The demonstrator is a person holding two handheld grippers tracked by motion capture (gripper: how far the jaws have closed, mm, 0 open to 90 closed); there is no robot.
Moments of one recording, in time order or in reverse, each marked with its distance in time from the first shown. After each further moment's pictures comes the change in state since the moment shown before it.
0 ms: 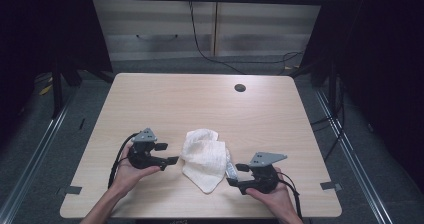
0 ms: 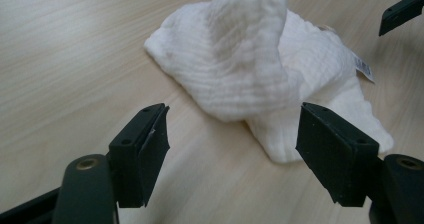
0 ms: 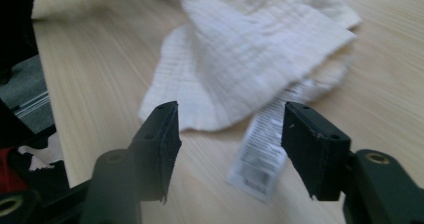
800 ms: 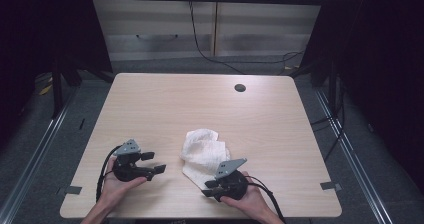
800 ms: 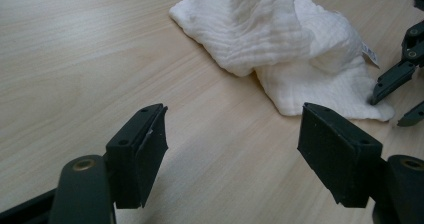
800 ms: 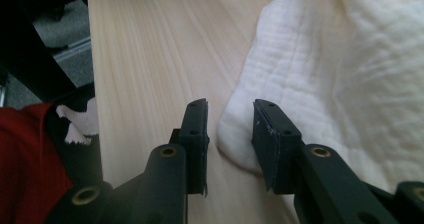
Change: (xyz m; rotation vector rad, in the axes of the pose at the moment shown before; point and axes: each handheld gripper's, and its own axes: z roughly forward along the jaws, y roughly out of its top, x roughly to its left) left arm 0.003 -0.036 -0.022 -0.047 0.040 -0.059; right arm 0.037 0.009 0.066 0.153 0.198 -0.159
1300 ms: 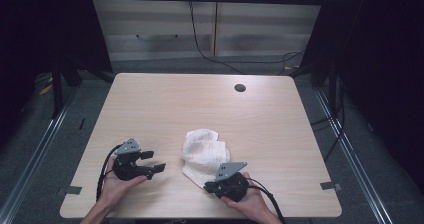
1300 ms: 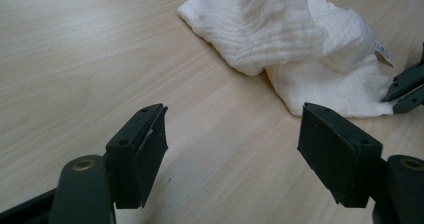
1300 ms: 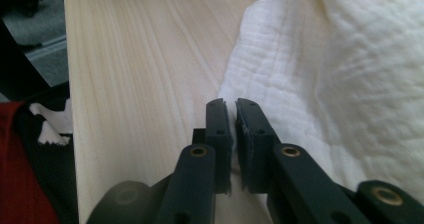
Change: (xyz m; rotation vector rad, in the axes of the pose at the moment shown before) left arm 0.002 0.001 0.003 0.009 0.018 0.005; right arm 0.002 -0.004 0.001 -0.019 -0.074 -0.029
